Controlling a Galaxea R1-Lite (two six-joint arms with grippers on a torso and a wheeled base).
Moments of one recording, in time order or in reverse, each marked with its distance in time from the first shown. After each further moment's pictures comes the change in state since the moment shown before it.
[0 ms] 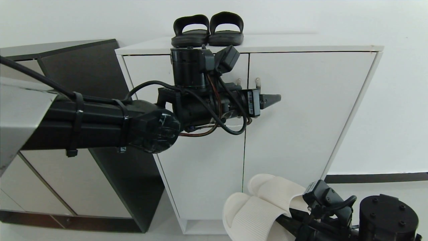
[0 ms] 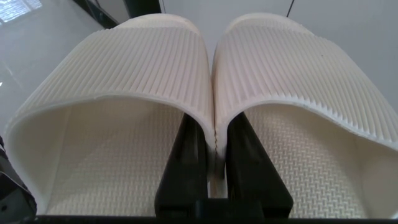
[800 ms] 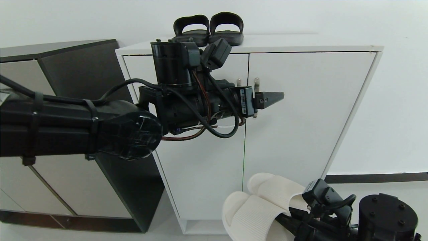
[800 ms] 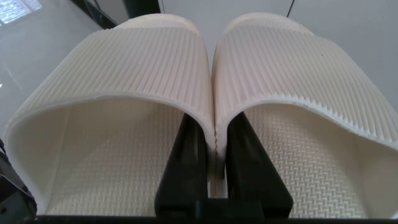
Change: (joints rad) left arm 0.009 -0.085 0.101 -0.036 -0.003 0.001; right arm -0.001 0.001 -0.007 0.000 -0.001 0.000
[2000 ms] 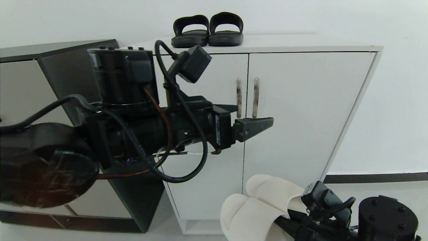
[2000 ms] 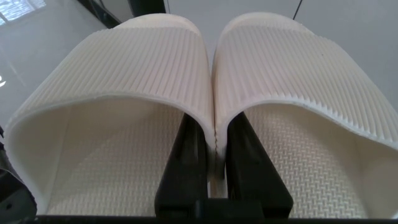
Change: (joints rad) left arm -0.021 -0.224 0.306 -0.040 -0.029 0.127; right arm 0.017 0.000 0.002 0.001 0.000 -0.001
